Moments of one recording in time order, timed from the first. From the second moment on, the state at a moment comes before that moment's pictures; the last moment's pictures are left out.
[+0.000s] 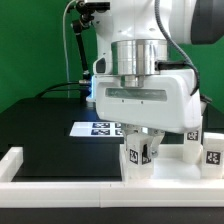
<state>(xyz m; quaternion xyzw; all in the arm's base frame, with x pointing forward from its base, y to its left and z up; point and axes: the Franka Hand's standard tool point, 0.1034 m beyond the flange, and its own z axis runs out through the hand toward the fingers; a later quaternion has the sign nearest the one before) 0.625 0.008 0.063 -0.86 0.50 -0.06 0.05</state>
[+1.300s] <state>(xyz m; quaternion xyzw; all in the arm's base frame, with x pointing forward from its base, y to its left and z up) 0.626 0.007 0.062 -0.54 0.84 0.00 0.06</state>
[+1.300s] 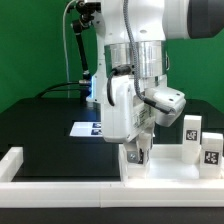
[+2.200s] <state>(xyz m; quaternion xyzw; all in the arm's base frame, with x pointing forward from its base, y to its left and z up) 0.630 0.017 0.123 -0.55 0.83 0.01 0.10</state>
